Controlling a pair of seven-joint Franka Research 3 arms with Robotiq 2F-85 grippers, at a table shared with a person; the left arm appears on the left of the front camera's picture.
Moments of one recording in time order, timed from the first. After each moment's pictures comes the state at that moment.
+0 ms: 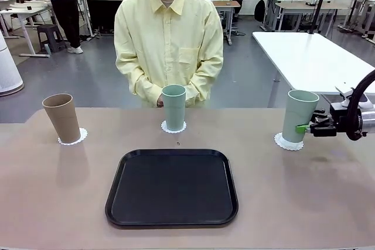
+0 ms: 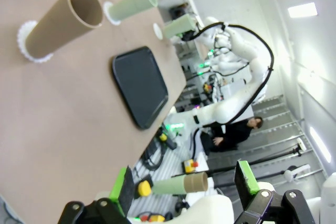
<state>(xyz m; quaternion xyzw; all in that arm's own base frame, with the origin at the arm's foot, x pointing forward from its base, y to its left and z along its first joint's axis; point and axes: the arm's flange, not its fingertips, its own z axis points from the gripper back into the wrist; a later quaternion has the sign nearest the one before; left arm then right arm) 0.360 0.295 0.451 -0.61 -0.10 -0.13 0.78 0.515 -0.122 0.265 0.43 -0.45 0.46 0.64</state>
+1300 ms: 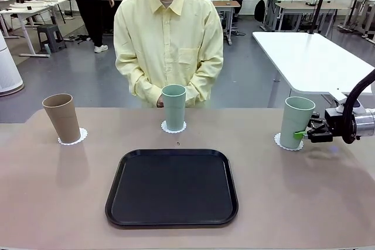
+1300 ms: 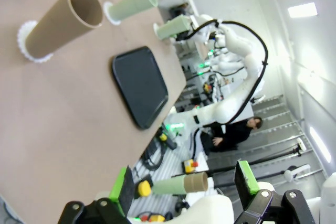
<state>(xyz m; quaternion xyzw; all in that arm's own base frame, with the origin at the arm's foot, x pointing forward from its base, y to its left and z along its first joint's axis) 0.360 0.295 0.451 -0.61 -0.10 -0.13 0.78 0.535 -0.126 0.238 0.43 -0.44 0.49 0.62</state>
